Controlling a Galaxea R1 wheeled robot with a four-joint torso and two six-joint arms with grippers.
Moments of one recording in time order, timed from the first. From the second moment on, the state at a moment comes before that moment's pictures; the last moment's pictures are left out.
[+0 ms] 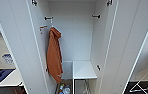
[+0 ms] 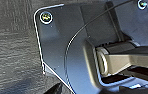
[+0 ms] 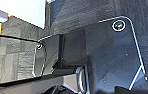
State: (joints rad) left arm 1.50 2.97 -2.70 0.42 0.04 -0.36; right arm -1.52 2.70 -2.21 -0.24 0.13 0.23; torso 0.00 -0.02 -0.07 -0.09
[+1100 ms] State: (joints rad) left arm 1.33 2.35 -1.89 0.32 0.02 -0.29; right arm -1.33 2.22 -1.83 -0.23 0.20 0.39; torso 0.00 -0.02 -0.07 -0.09
